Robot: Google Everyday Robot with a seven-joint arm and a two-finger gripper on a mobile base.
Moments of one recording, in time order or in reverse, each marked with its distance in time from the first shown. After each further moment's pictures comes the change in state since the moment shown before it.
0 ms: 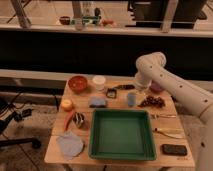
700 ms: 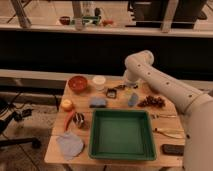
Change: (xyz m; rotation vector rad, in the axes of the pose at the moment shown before) arm -0.073 -0.052 0.016 0.067 -0.045 -0.072
